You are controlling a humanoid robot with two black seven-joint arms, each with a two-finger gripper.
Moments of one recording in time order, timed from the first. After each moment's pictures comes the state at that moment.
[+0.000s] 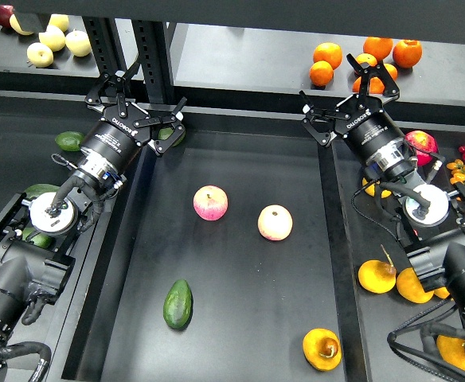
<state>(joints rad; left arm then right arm) -0.50 0.00 -1.39 -0.91 0.03 -0.49 0.24 0.68 0.01 1.34 0.65 -0.17 0.58 -0.12</state>
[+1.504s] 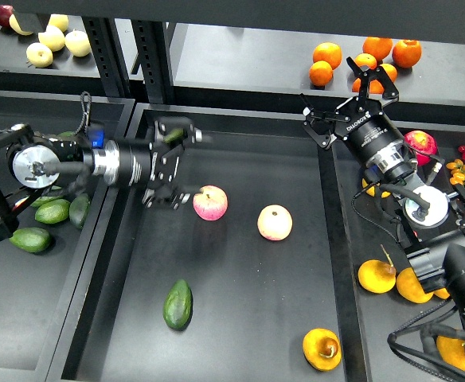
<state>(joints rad) -0.91 0.45 -0.41 -1.01 0.11 -0.49 0.49 0.68 0.02 1.34 0.64 -0.17 0.58 -0.12</state>
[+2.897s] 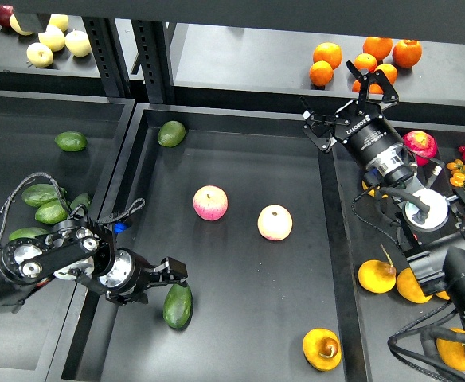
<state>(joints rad) -0.68 0.29 -0.30 -0.90 0.88 -0.49 0.49 0.66 0.01 1.34 0.65 -0.17 0.58 -0.12</state>
